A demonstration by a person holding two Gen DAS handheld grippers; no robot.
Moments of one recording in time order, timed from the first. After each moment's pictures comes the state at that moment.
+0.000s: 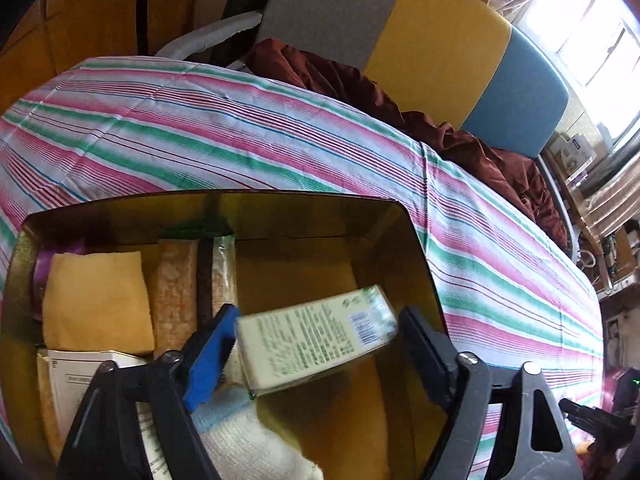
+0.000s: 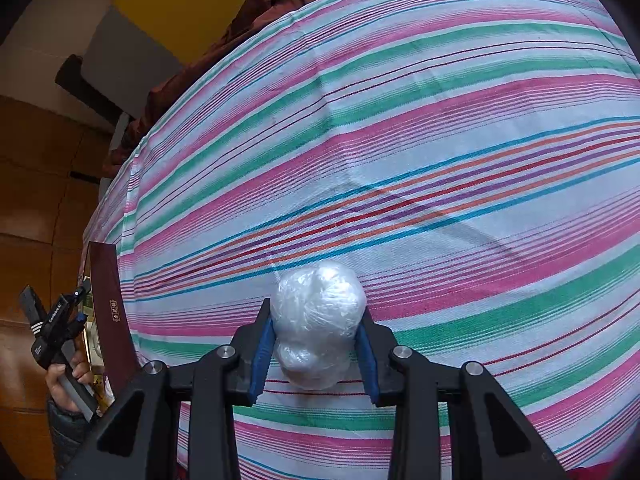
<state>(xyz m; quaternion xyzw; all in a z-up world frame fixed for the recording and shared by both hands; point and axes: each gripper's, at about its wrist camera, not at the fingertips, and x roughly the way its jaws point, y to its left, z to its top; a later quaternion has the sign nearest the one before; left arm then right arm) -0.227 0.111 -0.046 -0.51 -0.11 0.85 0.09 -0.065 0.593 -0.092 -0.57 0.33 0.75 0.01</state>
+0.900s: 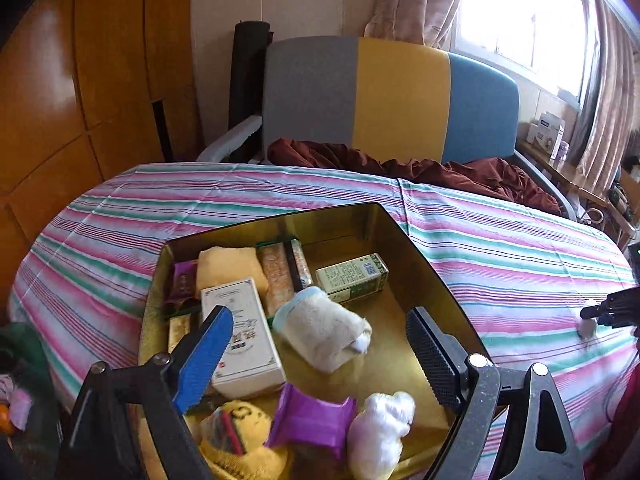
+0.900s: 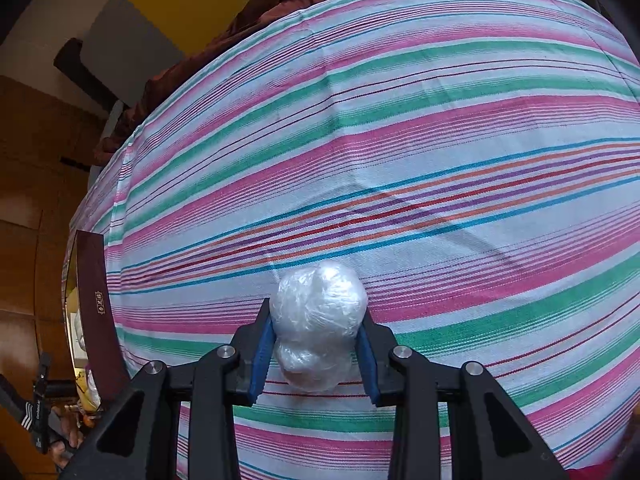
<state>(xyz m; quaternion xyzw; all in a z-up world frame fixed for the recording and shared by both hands) -0.065 0.081 0.017 -0.35 0.02 0.93 0.07 -0.066 0.586 -0.088 -0.58 0.28 0.76 0.02</state>
